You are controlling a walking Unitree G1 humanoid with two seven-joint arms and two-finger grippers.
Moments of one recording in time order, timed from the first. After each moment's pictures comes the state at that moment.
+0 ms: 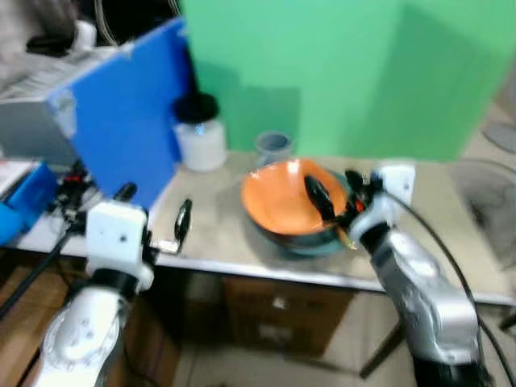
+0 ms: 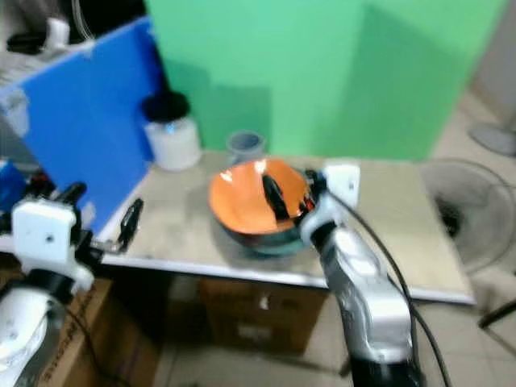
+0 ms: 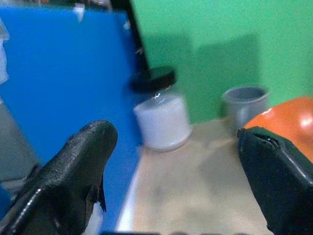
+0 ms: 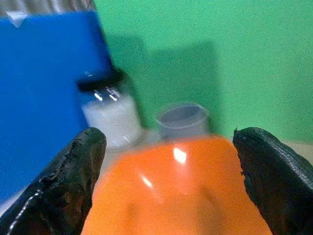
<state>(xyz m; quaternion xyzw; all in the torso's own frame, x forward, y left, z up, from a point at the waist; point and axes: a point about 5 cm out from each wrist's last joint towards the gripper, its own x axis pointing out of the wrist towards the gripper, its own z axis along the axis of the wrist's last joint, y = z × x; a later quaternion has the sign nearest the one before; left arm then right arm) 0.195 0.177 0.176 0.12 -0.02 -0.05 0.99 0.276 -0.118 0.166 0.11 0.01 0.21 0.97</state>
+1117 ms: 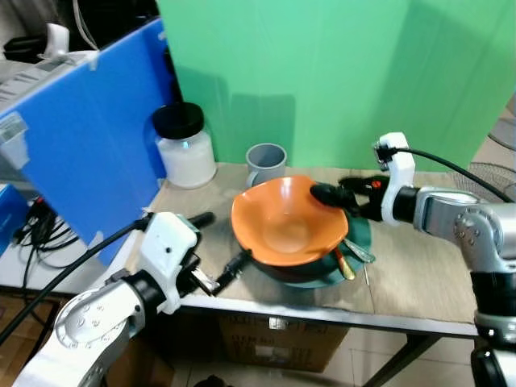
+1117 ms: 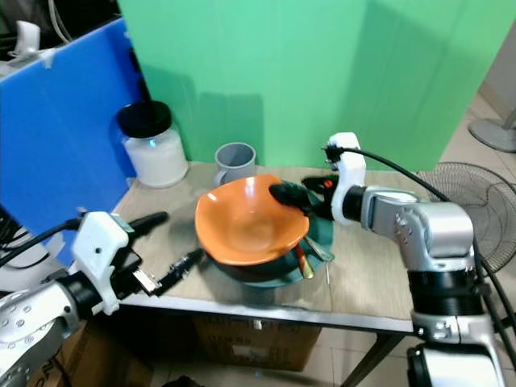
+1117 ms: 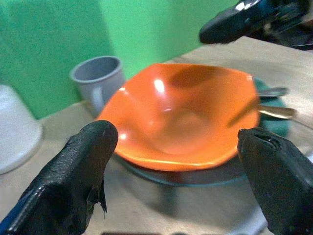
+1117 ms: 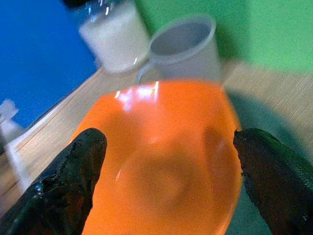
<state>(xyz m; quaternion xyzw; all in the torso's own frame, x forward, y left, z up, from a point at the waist) 0.194 0.141 0.168 0.09 0.08 -0.36 0.93 0.311 -0.175 0.173 0.10 0.28 0.34 0.89</state>
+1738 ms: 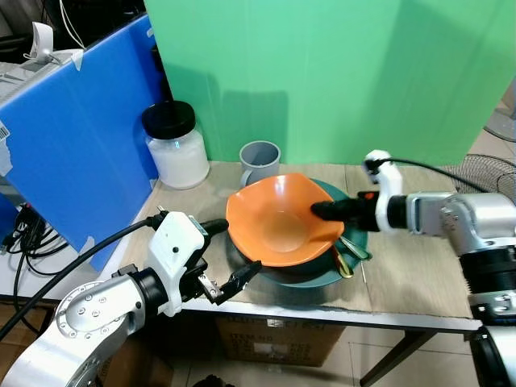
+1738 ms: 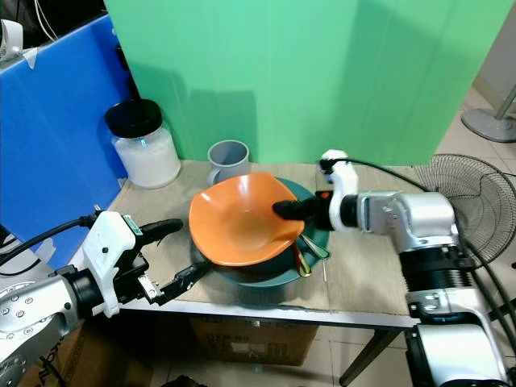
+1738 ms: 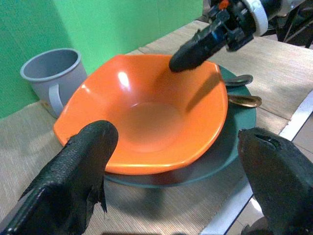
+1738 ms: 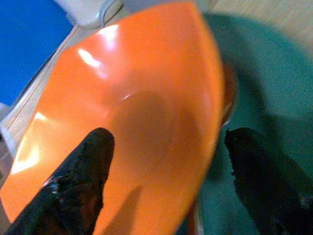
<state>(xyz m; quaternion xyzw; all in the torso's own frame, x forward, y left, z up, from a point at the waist) 0.193 0.138 0.170 0.09 0.10 -0.41 0.90 0.322 -0.175 0.145 0.11 0.38 0.33 0.86</state>
